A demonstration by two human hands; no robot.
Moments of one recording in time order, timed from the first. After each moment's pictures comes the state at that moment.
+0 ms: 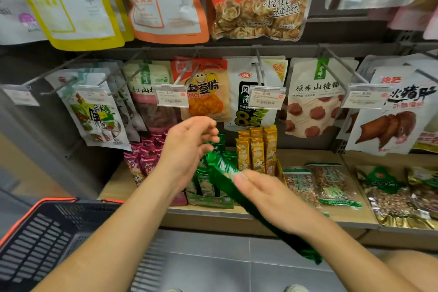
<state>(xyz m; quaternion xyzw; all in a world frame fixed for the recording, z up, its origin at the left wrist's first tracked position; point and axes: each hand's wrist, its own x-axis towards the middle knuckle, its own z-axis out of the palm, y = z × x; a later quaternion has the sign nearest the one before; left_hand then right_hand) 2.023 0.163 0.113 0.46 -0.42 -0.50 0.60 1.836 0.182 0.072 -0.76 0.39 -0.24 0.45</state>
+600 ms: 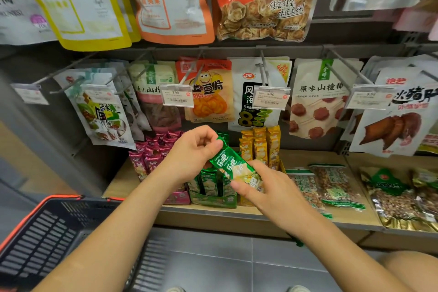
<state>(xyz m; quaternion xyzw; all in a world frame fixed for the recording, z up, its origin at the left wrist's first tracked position) 2.043 0.161 0.099 0.56 -0.61 -0.35 0.42 1.835 0.178 0.064 -0.81 0.47 -0.23 0.28</state>
